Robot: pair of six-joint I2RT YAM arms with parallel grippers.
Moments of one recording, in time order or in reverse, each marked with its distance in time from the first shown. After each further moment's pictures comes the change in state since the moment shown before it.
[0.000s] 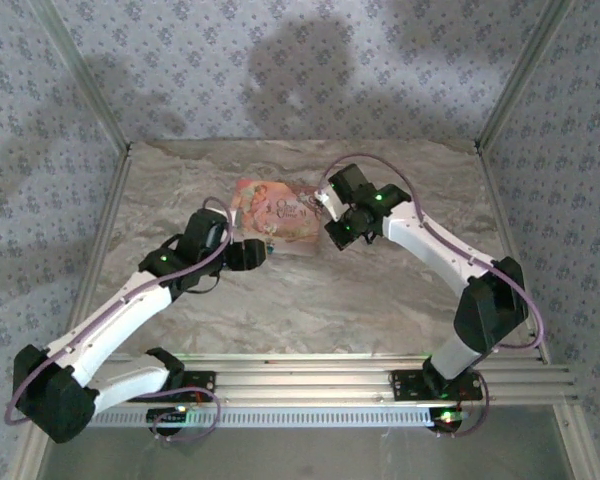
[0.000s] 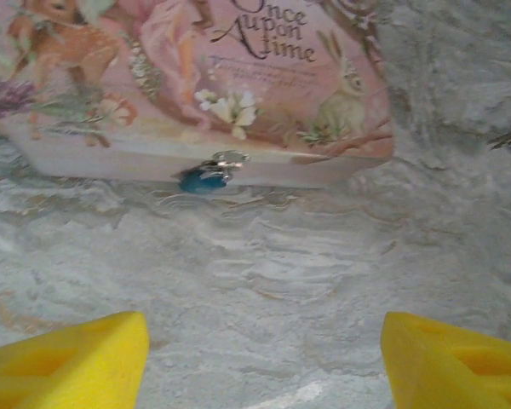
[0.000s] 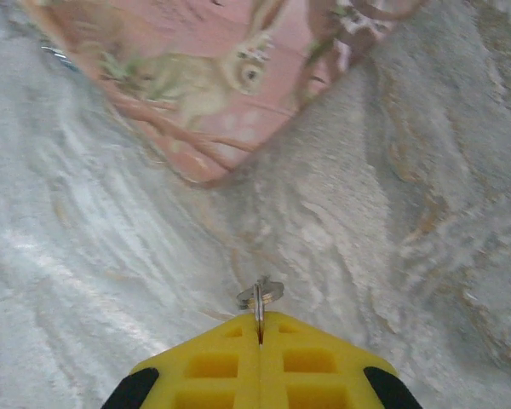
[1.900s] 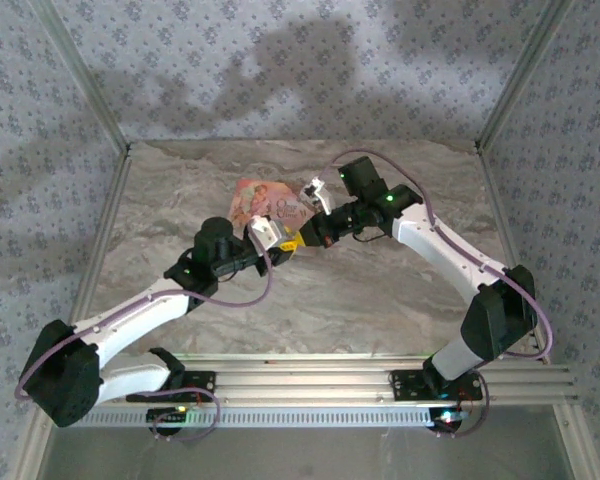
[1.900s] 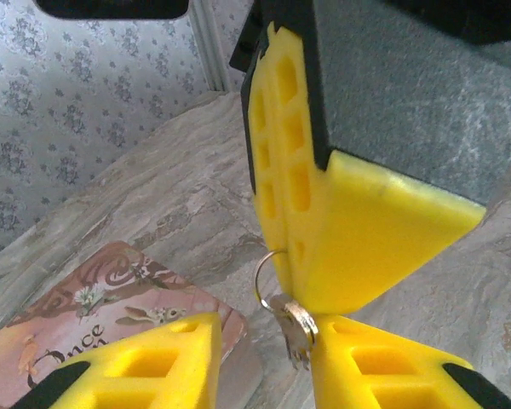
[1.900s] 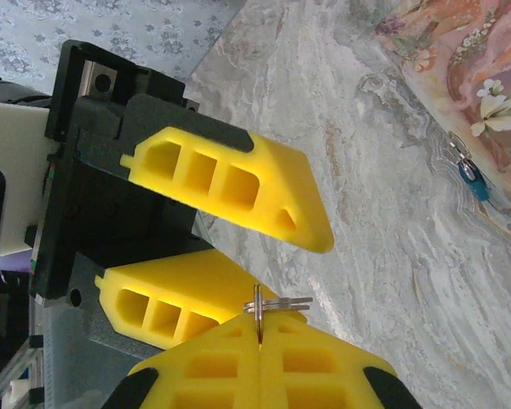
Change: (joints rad) left arm -0.084 0.089 -0.202 0.792 0.291 0.801; right arm -0.037 -0.048 -0.025 0.169 -0.755 0.212
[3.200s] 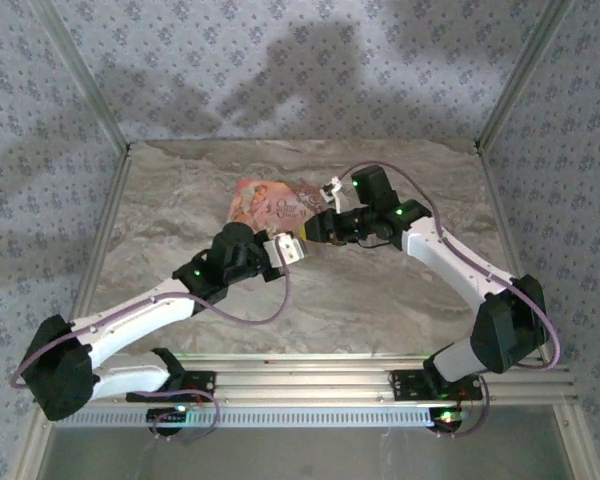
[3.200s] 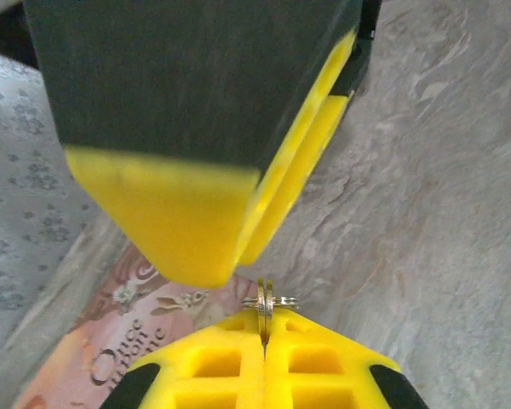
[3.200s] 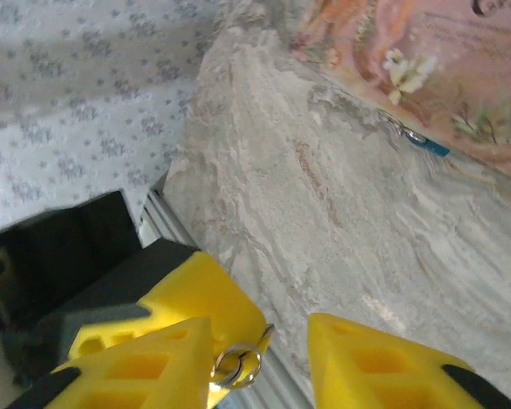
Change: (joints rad) left arm -0.158 0.010 0.079 -0.191 -0.262 0.296; right arm -0.035 -0.083 -0.187 0.220 0.064 0.449
